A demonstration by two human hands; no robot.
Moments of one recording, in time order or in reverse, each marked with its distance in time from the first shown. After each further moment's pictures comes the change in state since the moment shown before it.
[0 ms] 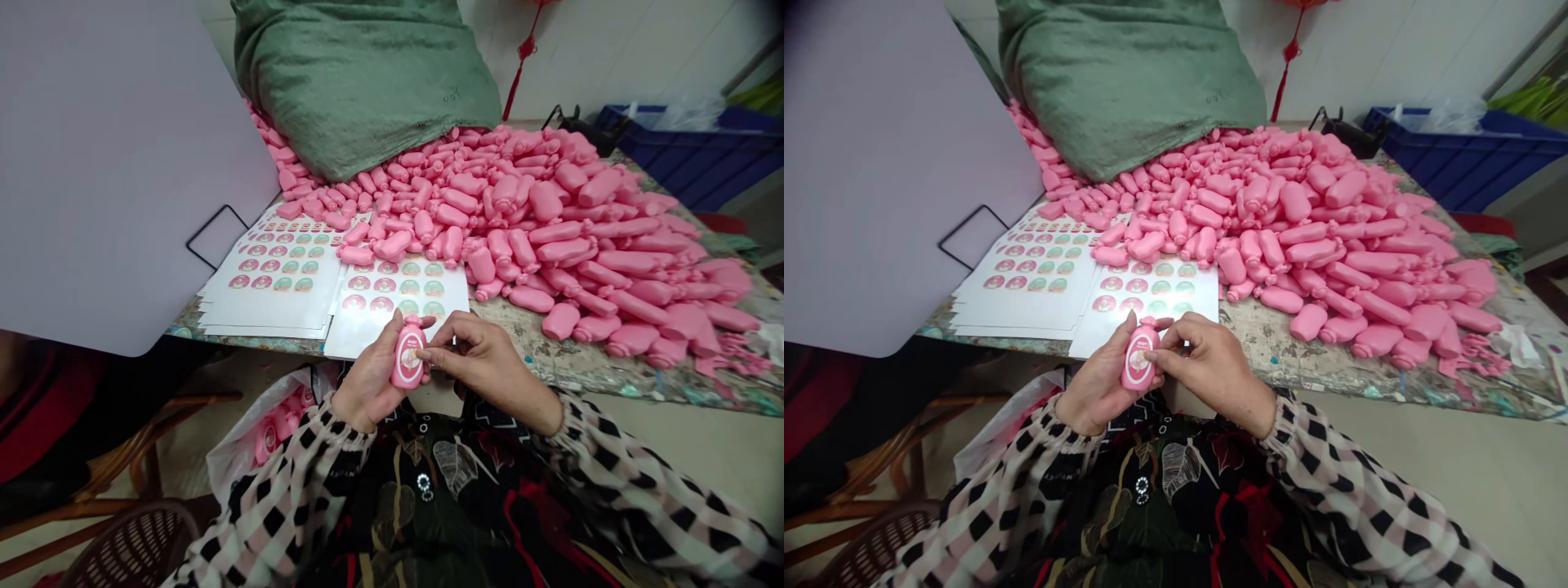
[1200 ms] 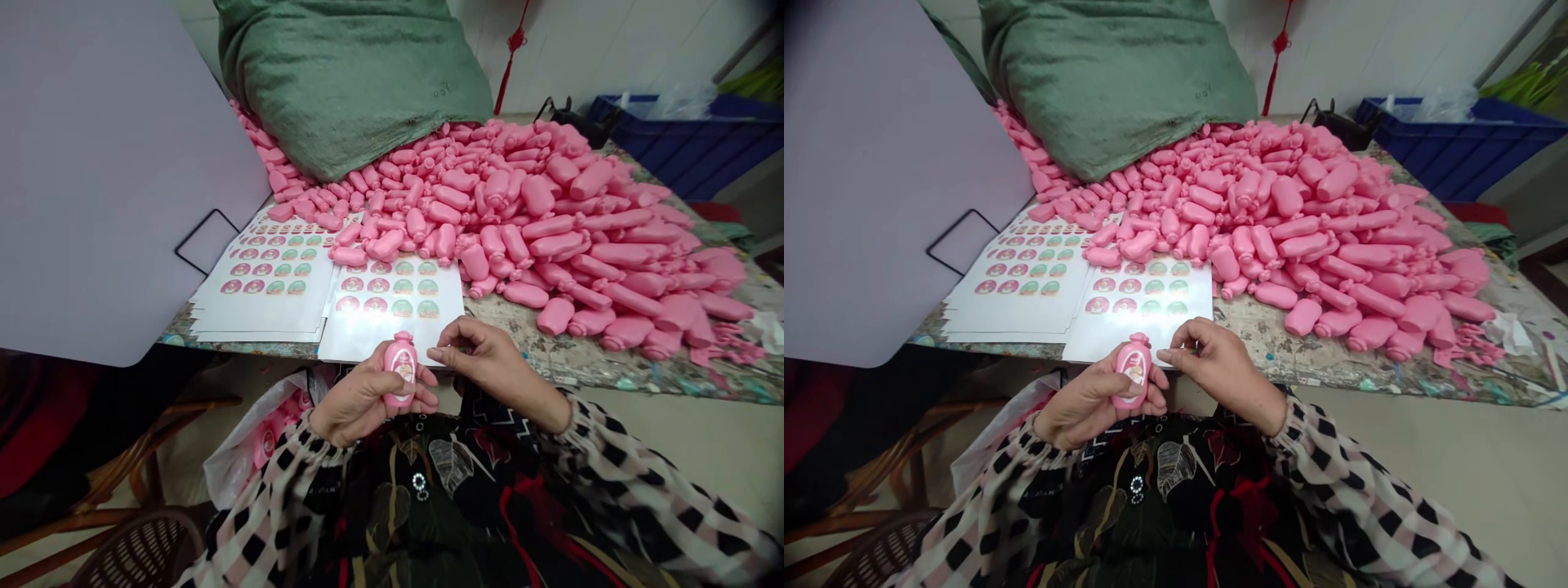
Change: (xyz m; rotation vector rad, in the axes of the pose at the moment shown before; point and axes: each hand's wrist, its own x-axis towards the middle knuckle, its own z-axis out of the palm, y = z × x) left_hand -0.025 0.000 -0.016 0.251 -0.149 -0.102; right_hand -0.008 0.024 -0.007 -0.018 0.000 0.125
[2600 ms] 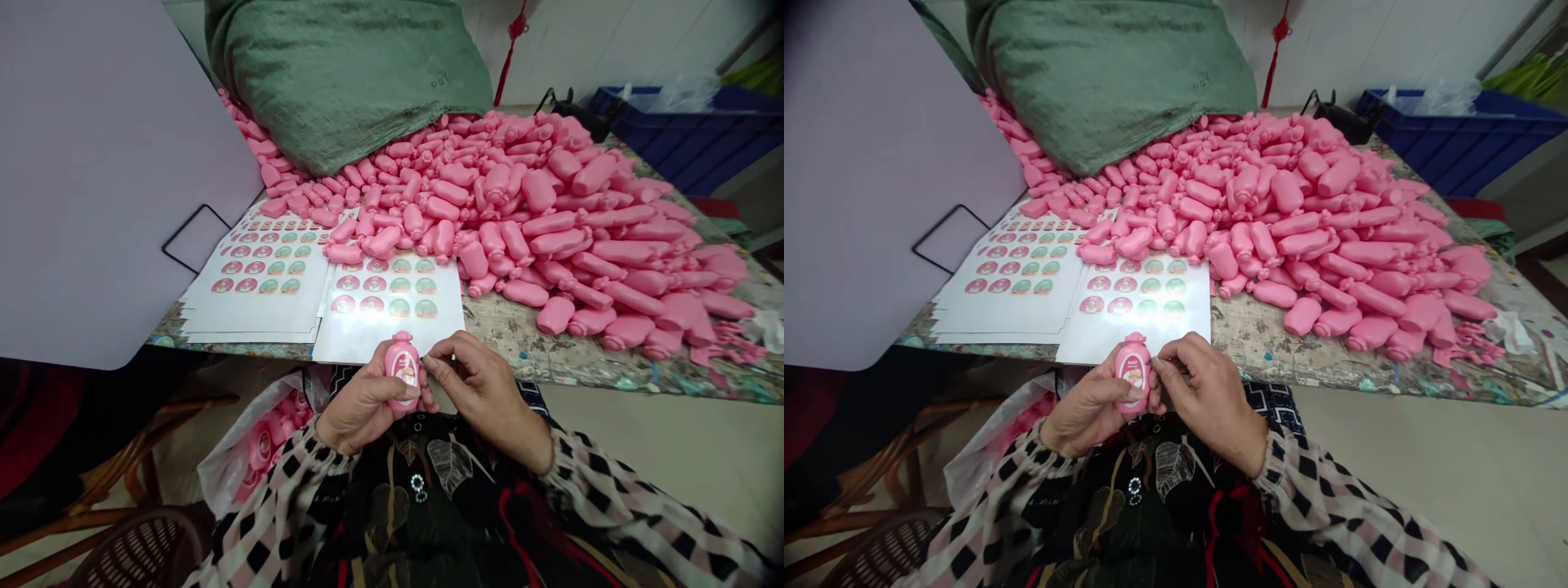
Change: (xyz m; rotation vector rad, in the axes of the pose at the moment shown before) left_hand 0.008 -0.012 0.003 -0.092 -0.023 0.109; right_hand -0.020 -0.013 0.016 -0.156 0.108 -0.102
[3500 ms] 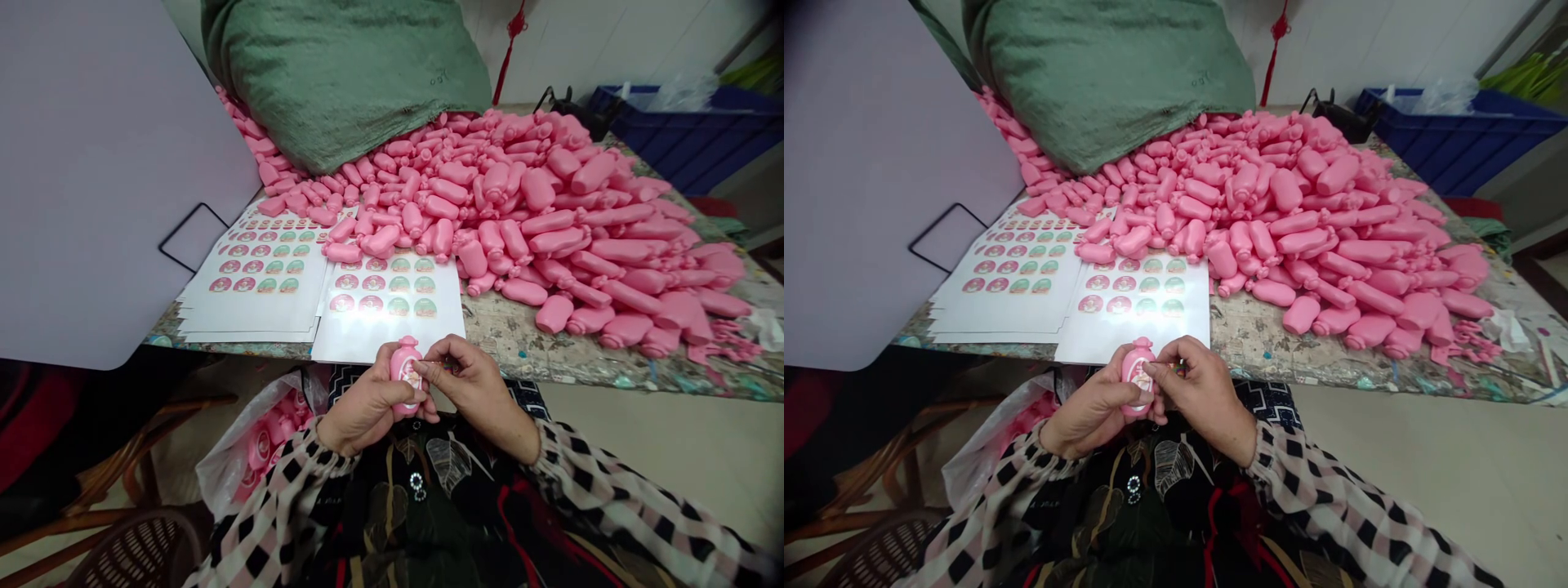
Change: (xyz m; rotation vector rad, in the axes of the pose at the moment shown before) left_hand 0.002 -0.005 0.002 0.103 0.055 -0.065; right_hand -0.003 0.017 0.020 0.286 0.015 0.214
